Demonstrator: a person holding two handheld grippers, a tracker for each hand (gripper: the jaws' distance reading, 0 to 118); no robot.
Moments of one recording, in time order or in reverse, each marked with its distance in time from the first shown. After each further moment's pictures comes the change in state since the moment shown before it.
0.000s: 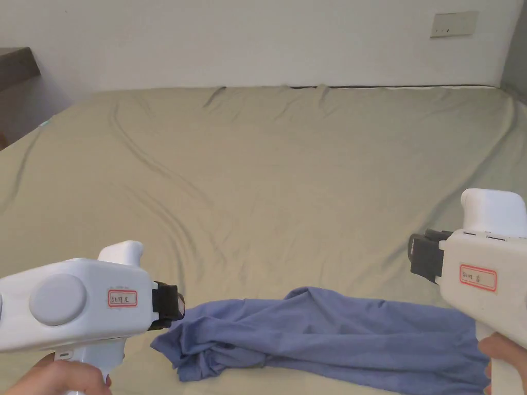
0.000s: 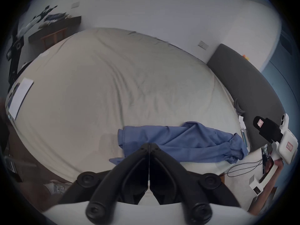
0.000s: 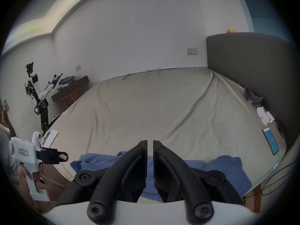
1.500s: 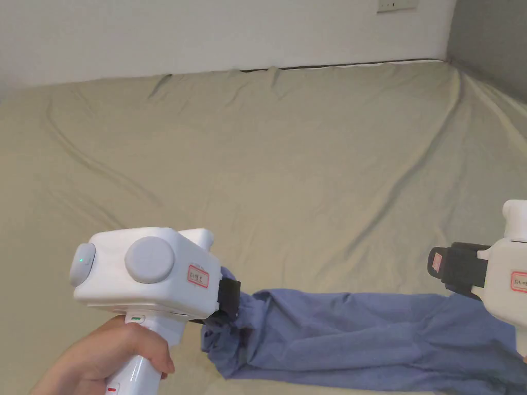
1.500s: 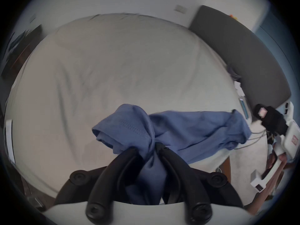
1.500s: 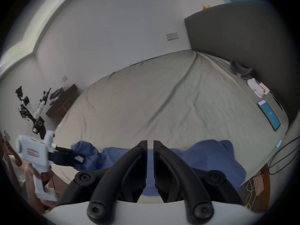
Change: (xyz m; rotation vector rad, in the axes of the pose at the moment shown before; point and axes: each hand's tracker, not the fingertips) left arm 0.130 0.042 -0.075 -0.234 -0.107 -0.314; right arm 0.081 -0.012 0.004 -0.092 -0.072 -0.193
